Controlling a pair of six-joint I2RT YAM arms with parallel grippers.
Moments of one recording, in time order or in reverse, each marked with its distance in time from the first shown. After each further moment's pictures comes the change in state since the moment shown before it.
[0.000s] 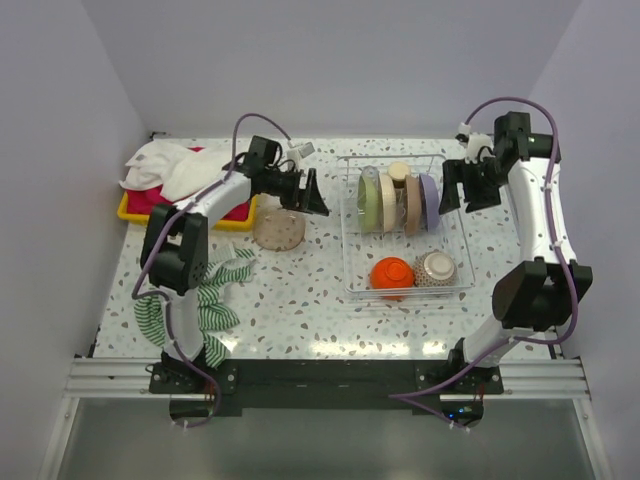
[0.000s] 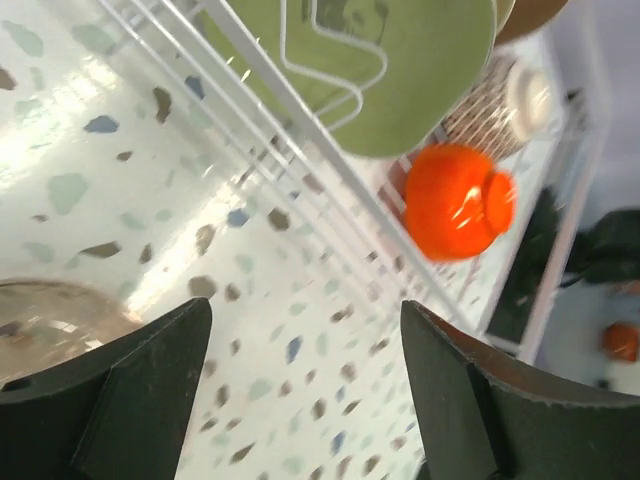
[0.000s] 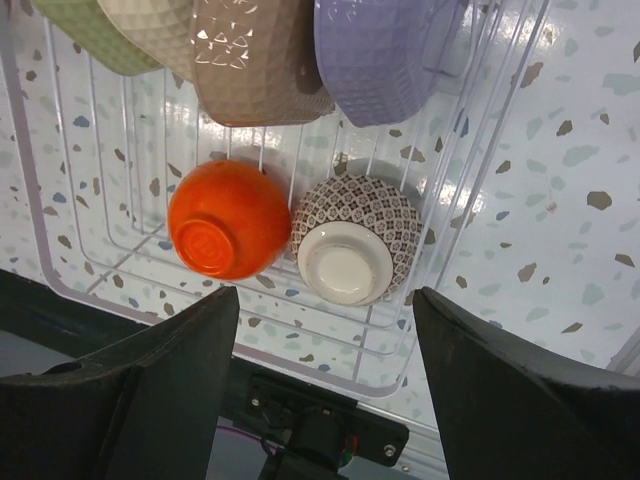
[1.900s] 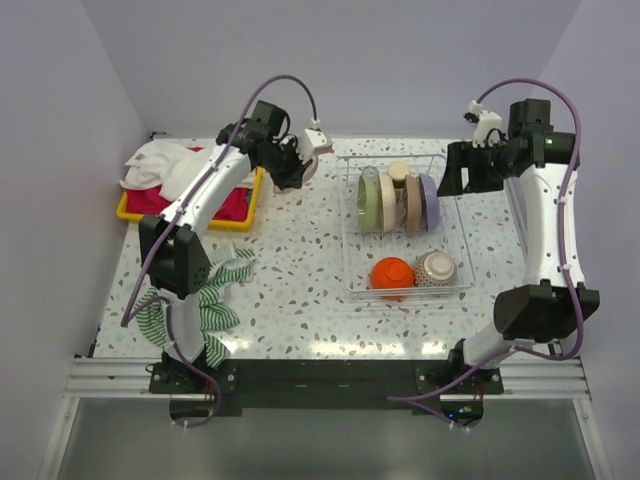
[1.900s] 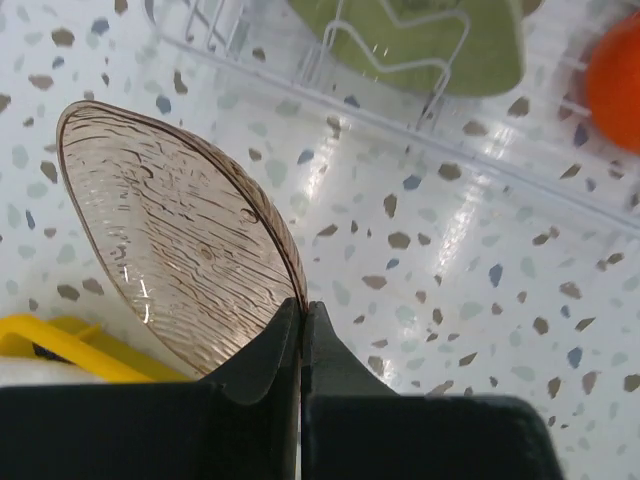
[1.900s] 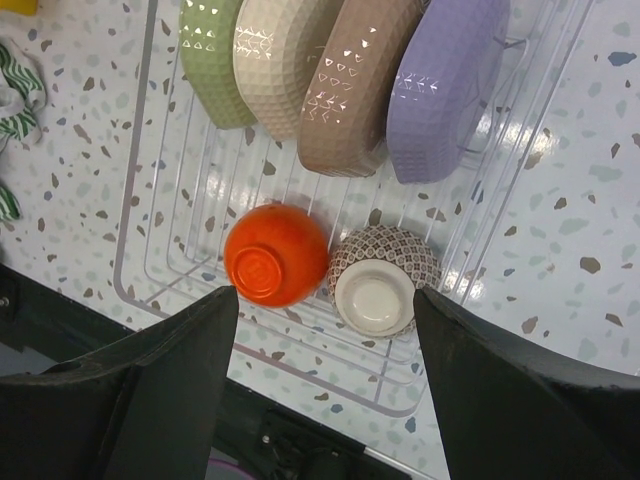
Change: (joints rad) left arm -0.064 -0.026 0.403 -0.562 -0.436 0.892; right arm 0.000 -0.076 0.106 0.023 -0.122 0.011
